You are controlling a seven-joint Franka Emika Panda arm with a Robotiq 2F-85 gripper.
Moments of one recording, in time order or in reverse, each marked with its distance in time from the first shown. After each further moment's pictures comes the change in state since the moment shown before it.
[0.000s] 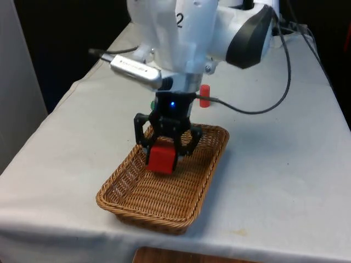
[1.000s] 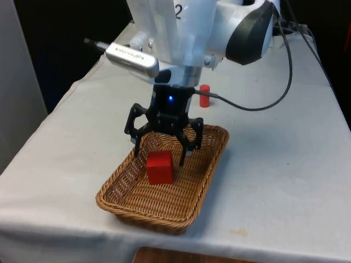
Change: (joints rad) arm 0.007 0.002 -0.027 0.035 0.024 -0.003 -0.005
